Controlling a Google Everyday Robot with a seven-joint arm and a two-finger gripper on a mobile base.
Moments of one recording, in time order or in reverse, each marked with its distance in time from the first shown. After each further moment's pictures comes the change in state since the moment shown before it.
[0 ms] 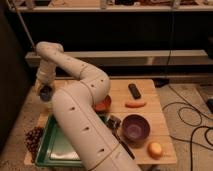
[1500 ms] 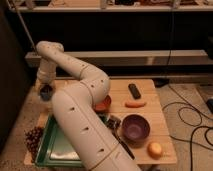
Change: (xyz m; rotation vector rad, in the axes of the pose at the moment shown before) arm 0.000 0.001 -0.002 -0.006 0.002 0.003
